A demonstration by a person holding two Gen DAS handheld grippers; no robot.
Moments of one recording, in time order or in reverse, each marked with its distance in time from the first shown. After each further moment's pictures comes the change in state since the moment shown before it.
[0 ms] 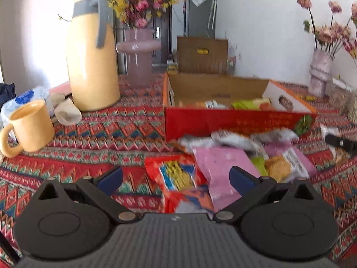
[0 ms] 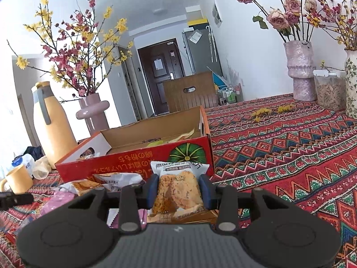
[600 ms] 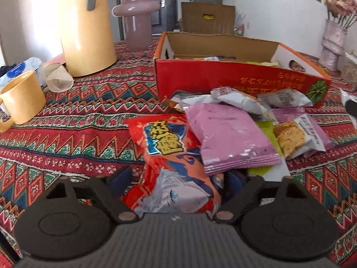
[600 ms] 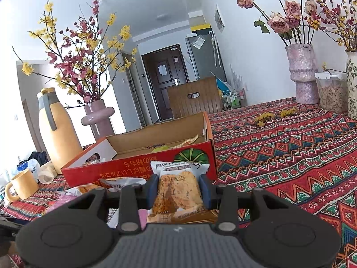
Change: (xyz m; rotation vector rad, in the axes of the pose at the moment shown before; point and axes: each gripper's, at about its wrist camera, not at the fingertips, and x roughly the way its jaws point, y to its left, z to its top) left arm 0.034 -0.015 -0.015 0.002 0.157 0.033; right arm -0.007 0.000 -0.001 0.007 -0.032 0.026
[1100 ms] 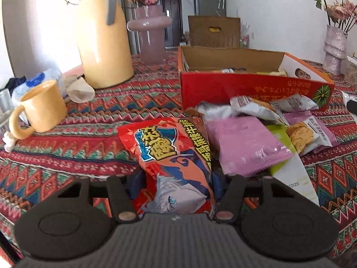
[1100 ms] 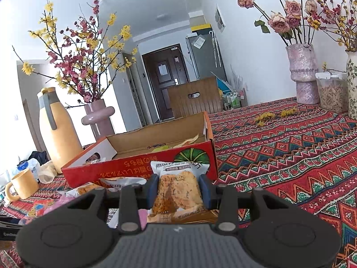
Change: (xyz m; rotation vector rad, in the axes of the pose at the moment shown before) left arm -0.026 0.023 -0.008 0.015 -0.083 0.067; right arm 0.000 0.000 0.000 -0.001 0.001 -0.001
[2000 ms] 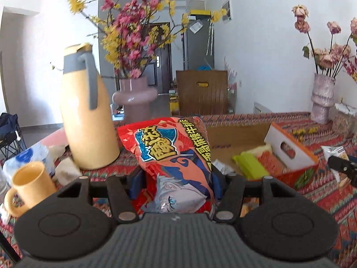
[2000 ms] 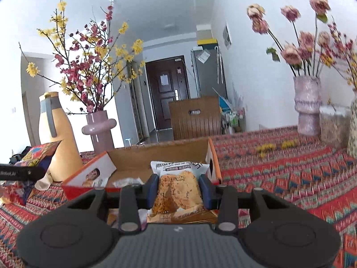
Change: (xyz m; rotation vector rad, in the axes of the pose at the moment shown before) left arm -0.018 -0.022 0.108 0.007 -0.256 -0.066; right arm 0.001 0.031 0.042 -0.110 -0.067 -0.035
